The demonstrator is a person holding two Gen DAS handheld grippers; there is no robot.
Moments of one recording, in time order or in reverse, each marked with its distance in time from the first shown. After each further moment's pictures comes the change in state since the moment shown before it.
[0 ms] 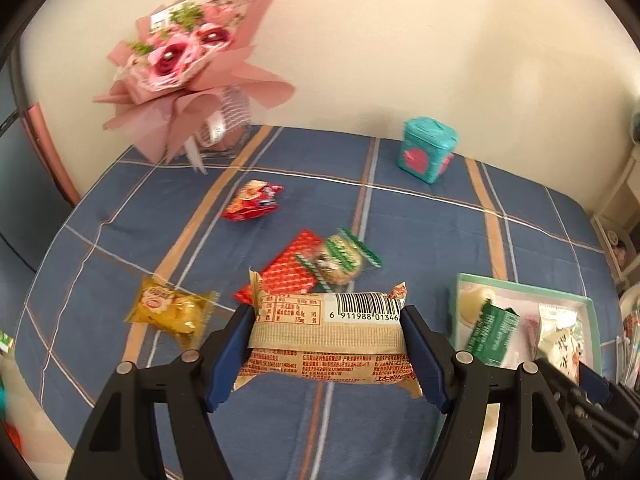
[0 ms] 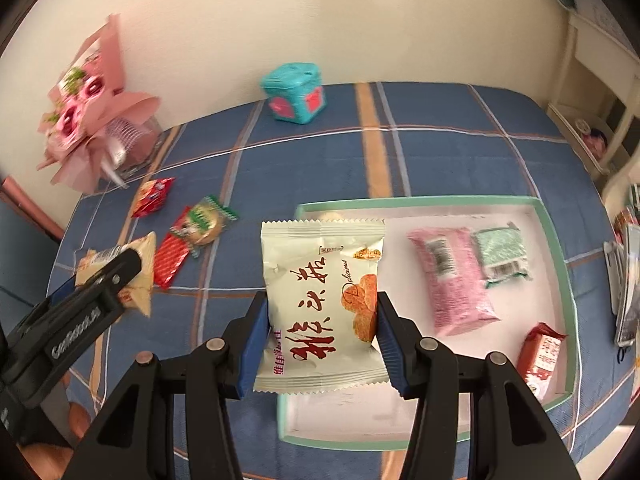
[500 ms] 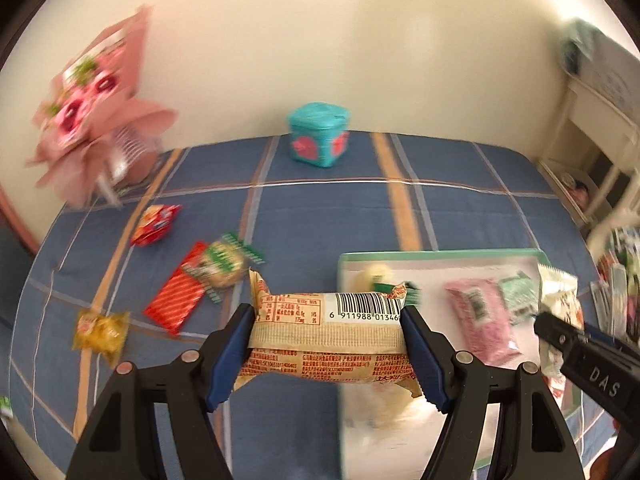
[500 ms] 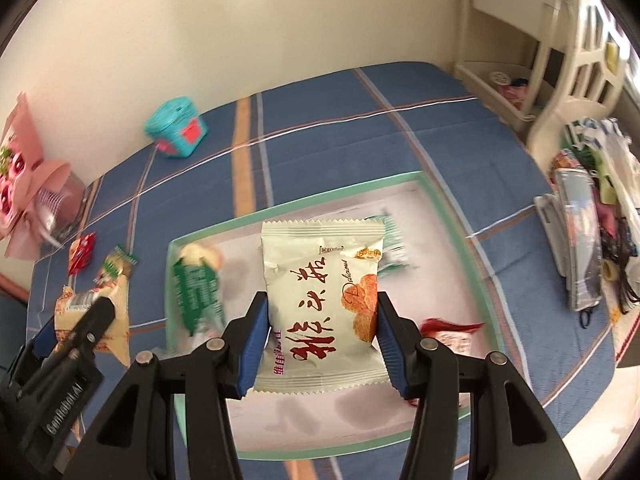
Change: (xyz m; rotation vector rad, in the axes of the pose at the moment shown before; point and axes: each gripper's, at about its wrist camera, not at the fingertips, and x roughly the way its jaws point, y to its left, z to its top) left arm -0.004 -0.109 -0.018 0.218 -0.008 -0.119; right arm -0.015 -0.108 0.003 0.208 -0.023 -0.146
